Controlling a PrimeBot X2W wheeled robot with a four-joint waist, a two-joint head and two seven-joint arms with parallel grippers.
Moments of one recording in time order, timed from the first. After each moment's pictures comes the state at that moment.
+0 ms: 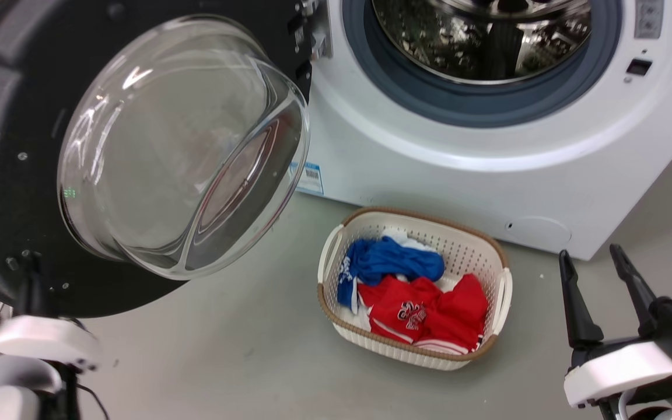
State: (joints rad) left arm -0.15 0.40 0.02 0.25 -0.56 0.12 -0.17; right arm 0.02 -0.06 -0.05 -0.11 0.06 0.13 -0.04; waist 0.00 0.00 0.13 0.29
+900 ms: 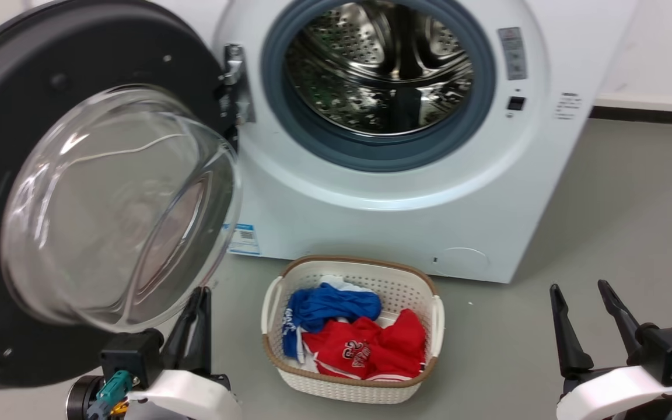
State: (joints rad) left arm 0.04 0.27 -0.27 -0.10 -0.40 0.20 -0.07; right arm 0.08 -0.05 -0.05 -0.05 0.08 0.13 -0.04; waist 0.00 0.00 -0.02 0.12
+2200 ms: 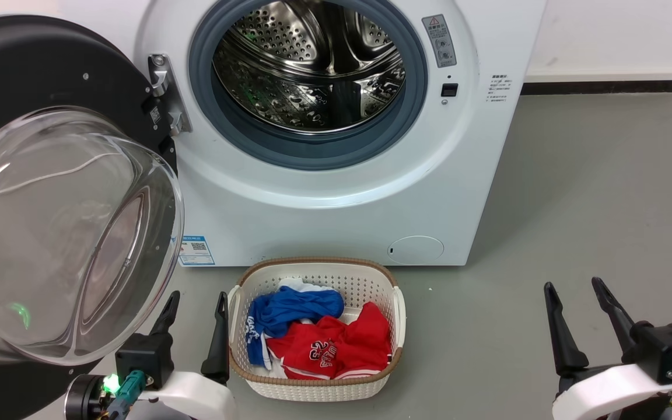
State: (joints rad) left arm 0.01 0.30 -0.31 0.00 -0.34 0.23 -0.11; right arm 0.07 -0.05 -0.04 -0.04 0.07 0.13 -0.05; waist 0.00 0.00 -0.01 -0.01
